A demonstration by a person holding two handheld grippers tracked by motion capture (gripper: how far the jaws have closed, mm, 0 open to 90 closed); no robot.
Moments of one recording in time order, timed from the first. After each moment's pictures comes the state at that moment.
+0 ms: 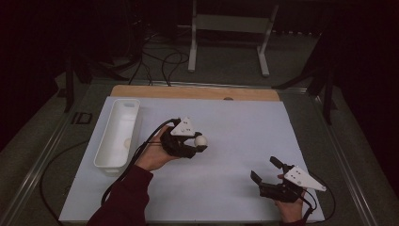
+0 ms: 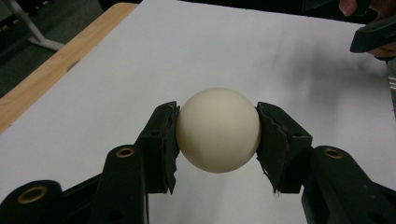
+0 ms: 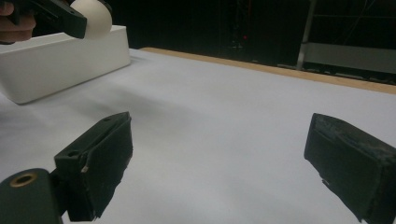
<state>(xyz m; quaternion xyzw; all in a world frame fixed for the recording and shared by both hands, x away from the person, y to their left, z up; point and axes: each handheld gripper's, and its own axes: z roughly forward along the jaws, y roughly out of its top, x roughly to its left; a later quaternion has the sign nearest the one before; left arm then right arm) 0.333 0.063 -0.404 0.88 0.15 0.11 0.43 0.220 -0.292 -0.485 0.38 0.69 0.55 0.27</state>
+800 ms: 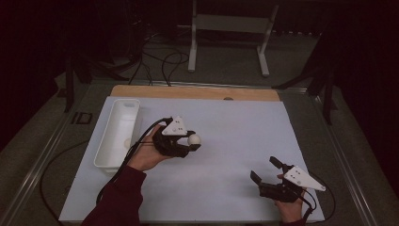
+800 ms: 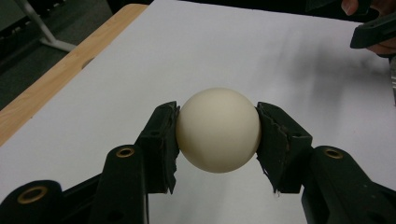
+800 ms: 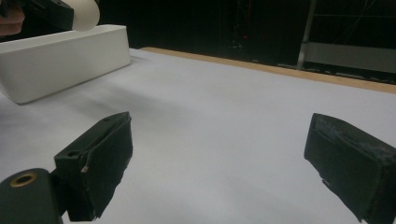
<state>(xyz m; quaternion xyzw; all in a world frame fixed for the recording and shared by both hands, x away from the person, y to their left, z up) 0.330 0.083 -0.399 0.88 0.15 0.12 0.43 0.220 -0.292 -0.485 0.38 0.69 0.55 0.27</state>
